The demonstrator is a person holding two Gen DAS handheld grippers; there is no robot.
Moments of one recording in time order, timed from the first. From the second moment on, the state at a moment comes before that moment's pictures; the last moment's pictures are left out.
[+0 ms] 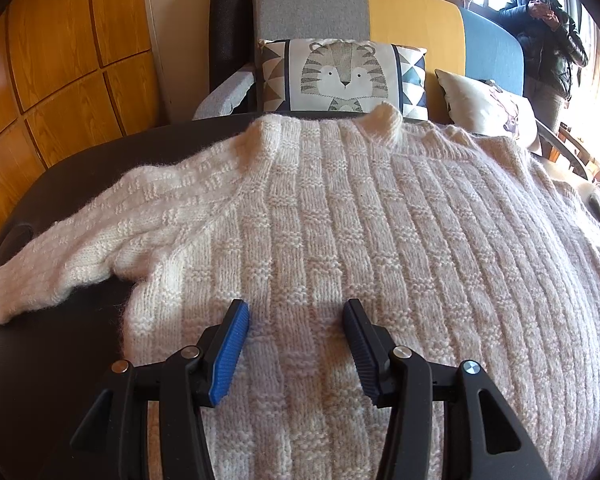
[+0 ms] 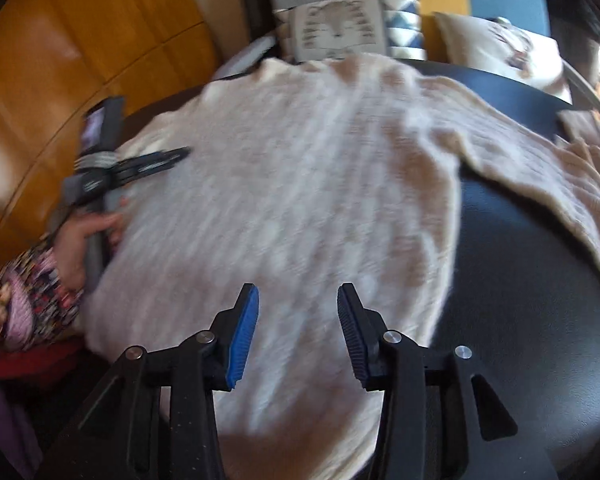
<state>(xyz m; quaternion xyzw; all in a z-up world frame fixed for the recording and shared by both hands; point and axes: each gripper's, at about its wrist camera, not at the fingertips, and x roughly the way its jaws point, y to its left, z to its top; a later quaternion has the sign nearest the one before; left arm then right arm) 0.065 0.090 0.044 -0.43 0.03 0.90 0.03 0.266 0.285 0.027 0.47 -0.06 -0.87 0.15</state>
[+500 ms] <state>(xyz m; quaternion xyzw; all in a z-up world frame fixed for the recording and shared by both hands) 0.069 0.093 0.044 -0.43 0.03 0.90 0.02 0.268 0.283 -0.001 0.51 0.01 -0.85 0.12</state>
